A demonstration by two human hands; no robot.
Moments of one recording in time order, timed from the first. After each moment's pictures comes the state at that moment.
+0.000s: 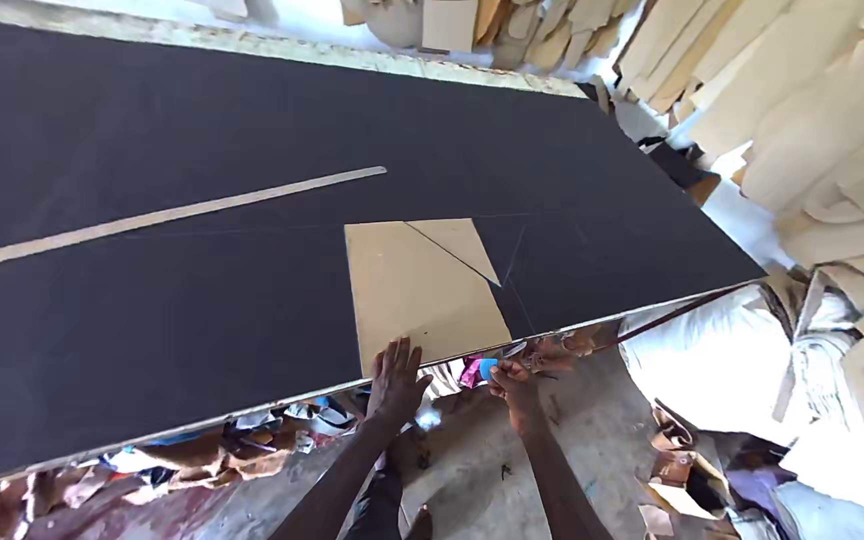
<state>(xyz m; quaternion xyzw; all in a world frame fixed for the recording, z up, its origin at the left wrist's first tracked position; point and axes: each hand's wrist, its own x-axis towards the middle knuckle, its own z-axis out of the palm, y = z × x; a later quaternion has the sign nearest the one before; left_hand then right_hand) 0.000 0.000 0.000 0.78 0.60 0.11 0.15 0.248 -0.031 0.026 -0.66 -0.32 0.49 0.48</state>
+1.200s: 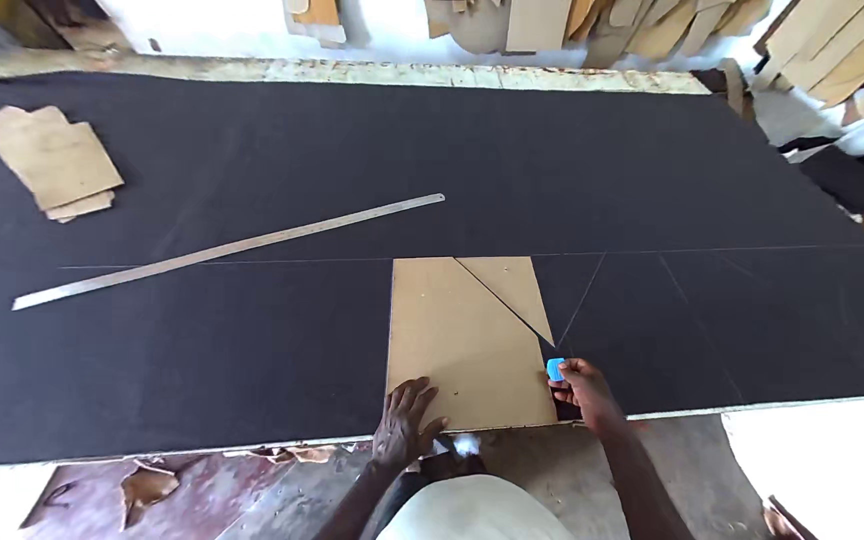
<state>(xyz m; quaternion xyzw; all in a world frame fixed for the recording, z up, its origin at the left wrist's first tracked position) -0.027 0.036 -0.025 0.75 0.61 0.25 0.11 0.337 0.150 0.034 -0.67 -0.35 0.56 0.34</state>
